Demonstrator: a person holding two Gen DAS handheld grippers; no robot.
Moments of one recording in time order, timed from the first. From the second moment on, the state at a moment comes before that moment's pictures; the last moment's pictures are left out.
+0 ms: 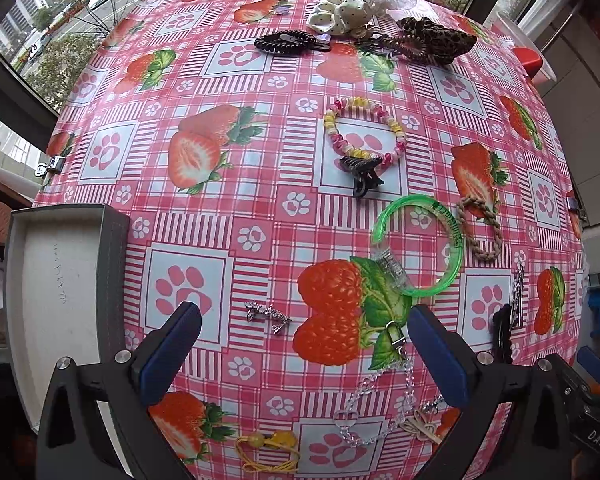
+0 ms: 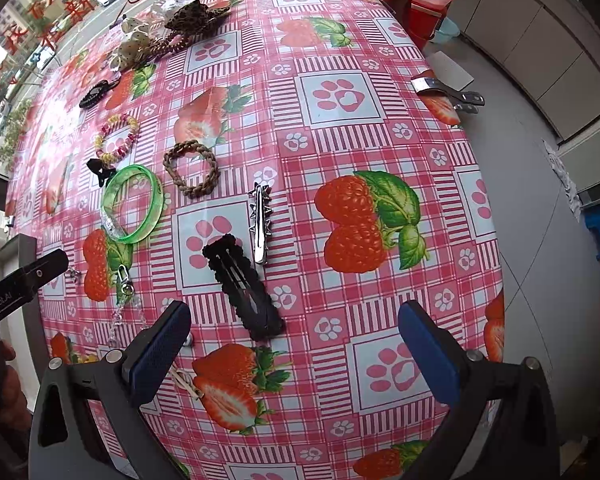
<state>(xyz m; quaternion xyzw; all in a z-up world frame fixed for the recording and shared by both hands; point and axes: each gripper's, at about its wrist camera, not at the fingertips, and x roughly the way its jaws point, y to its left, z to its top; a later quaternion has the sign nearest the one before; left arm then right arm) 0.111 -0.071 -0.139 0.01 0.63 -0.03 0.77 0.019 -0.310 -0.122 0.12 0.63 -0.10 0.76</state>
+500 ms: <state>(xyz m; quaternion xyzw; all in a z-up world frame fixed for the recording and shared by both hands) 0.143 -0.110 -0.180 0.02 0.64 -0.03 0.77 0.081 -0.305 -0.174 0.10 0.65 -0.09 0.75</state>
